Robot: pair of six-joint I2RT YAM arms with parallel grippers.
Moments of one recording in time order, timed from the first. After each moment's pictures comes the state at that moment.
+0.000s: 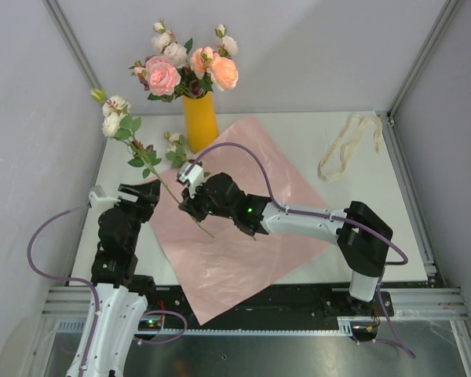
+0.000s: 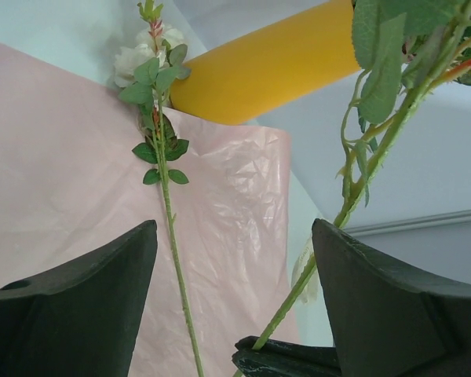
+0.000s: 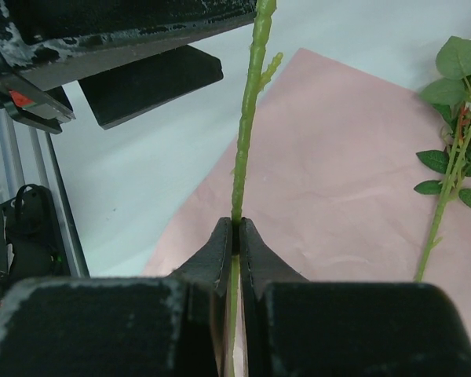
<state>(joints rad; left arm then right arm) -0.06 0.39 0.42 -0.20 -0.09 -1.03 1.12 1.81 1.34 0.18 -0.05 0.11</state>
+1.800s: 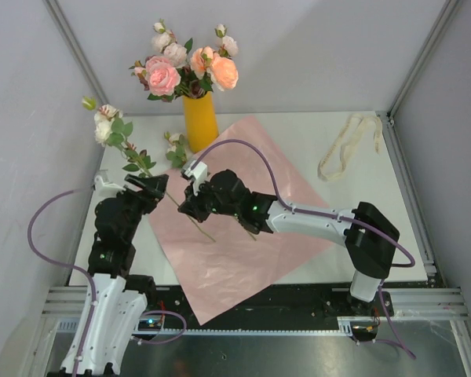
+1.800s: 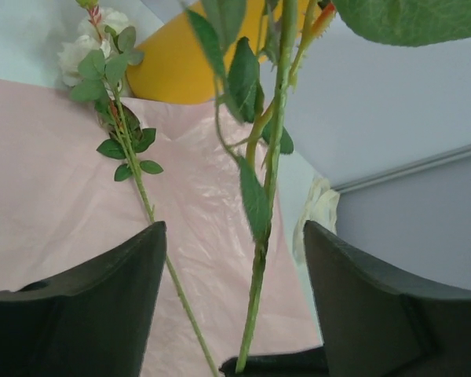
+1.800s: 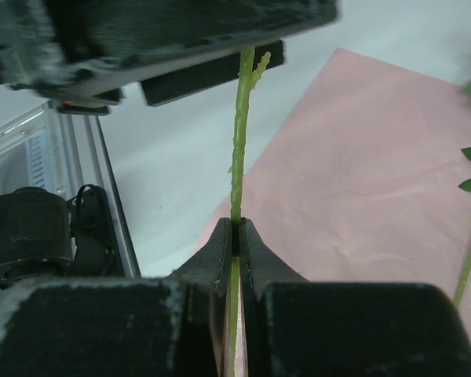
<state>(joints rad) -0.06 0.48 0.52 -0.18 0.04 -0.91 1.10 1.76 1.32 0.17 -0.14 0.21</state>
